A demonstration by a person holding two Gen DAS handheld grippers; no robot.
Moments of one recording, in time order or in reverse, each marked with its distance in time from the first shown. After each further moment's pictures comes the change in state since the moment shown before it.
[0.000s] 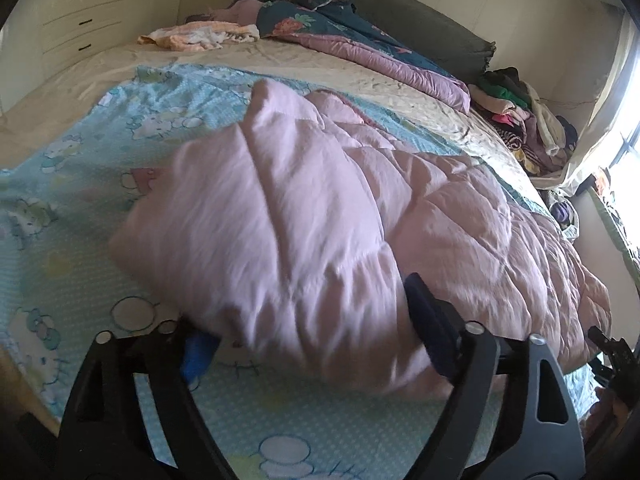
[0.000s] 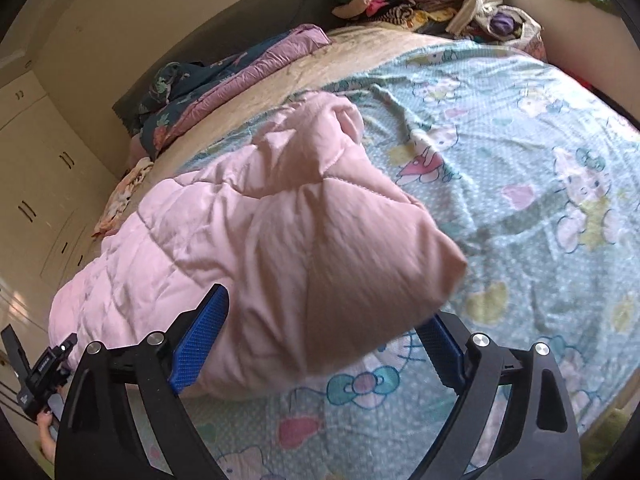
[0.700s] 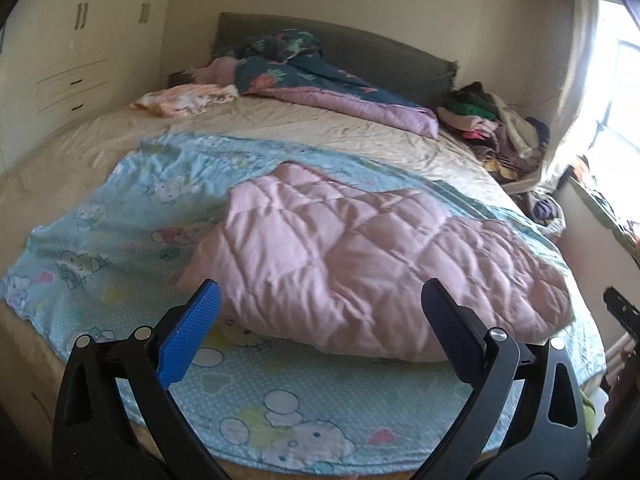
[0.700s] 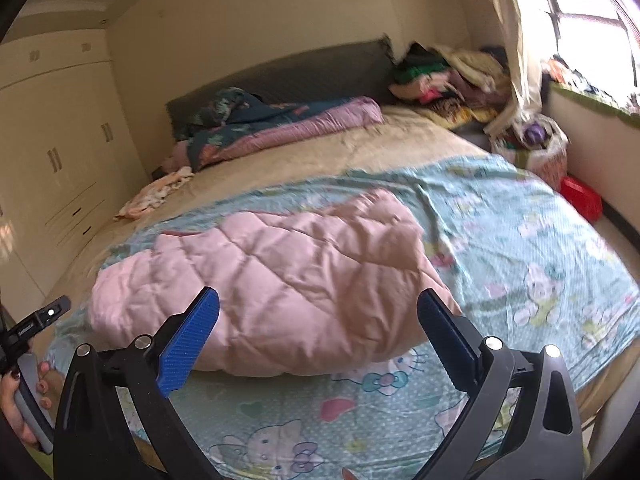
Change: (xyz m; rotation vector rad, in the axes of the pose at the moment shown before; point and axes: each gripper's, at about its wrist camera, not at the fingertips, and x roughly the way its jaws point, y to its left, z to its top) left arm -0.107 -0.038 -0.013 0.136 -0.157 -0.025; right arm -0.117 0.089 -0.018 -0.303 -0.232 0.023
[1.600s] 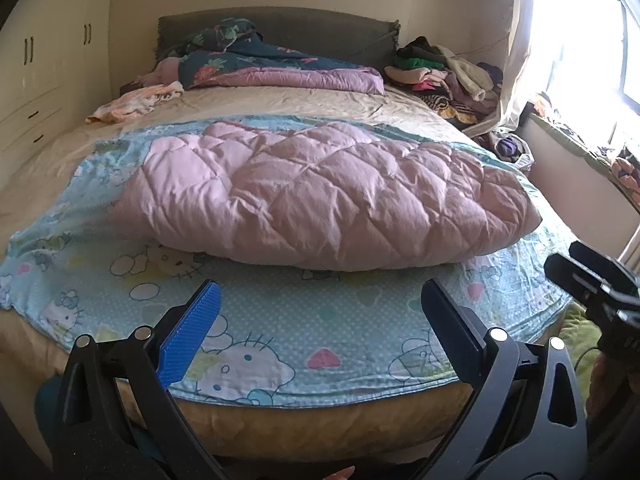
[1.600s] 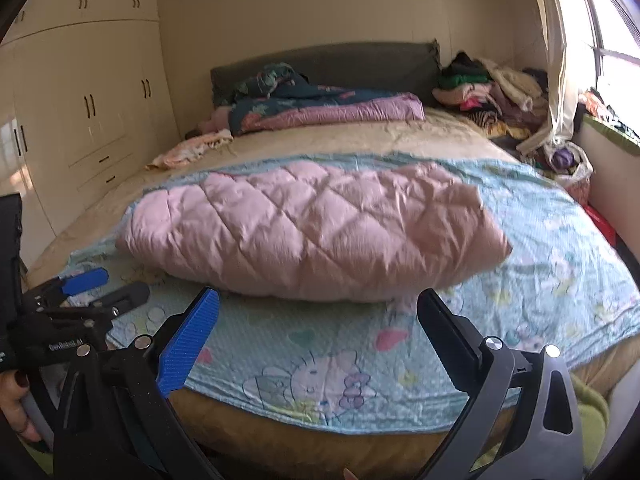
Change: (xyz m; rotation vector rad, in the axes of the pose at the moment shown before) left arm -0.013 -0.069 -0.080 0.177 0.080 -0.075; right arm -0.016 0.059 -0.081 -0.127 0.077 0.053
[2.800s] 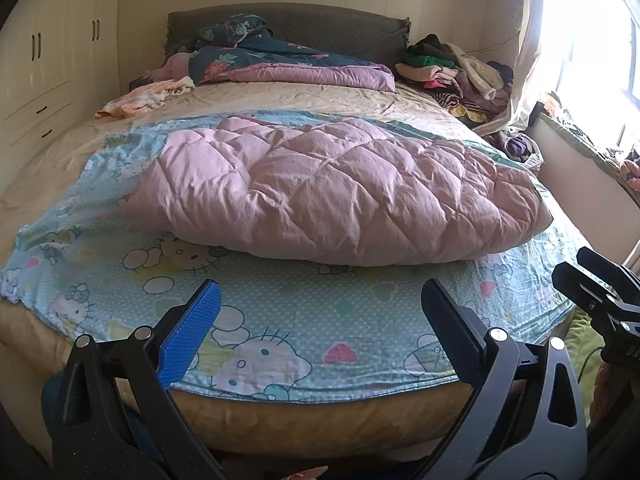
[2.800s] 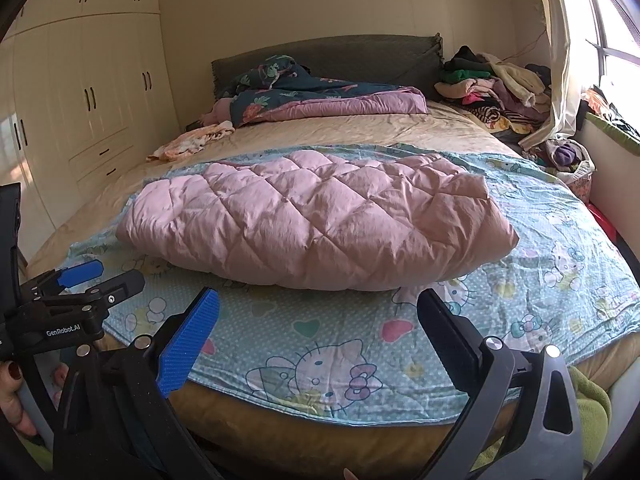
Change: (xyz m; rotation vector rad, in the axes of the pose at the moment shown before) left arm -0.002 0.010 -0.002 -0.014 0.011 0.029; right arm -0.002 0.005 -0.003 -0.009 0.003 0.001
